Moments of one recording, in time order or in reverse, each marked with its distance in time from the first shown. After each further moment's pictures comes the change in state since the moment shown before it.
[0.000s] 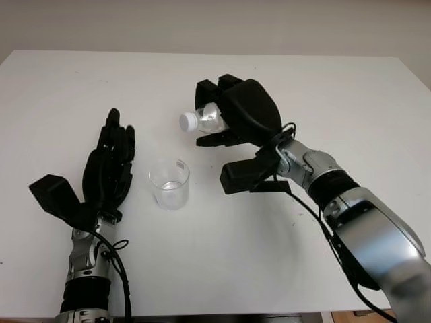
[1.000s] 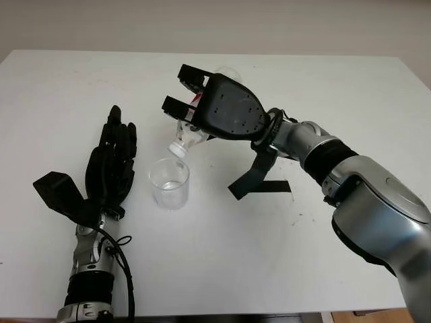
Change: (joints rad) left arm -0.029 -0.010 -0.003 0.041 0.001 -0.029 0.002; right arm -0.174 -0.017 0.382 0.041 -0.354 0.160 -0.473
